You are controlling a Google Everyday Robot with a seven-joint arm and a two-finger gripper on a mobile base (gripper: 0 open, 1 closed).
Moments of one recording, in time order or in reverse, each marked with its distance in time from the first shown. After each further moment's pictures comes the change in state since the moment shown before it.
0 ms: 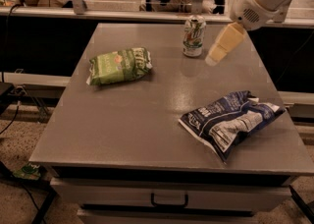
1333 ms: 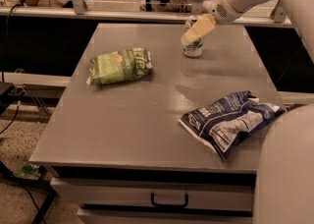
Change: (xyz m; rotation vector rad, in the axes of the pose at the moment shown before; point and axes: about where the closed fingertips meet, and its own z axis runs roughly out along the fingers) arm -0.046 -0.081 0.082 0.020 -0.159 0.289
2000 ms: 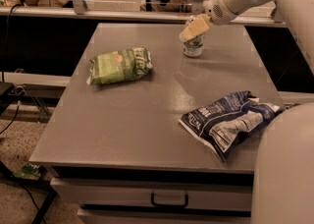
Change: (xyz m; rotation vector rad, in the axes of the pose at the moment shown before) arm -0.010 -0.002 0.013 -0.012 -0.052 0.018
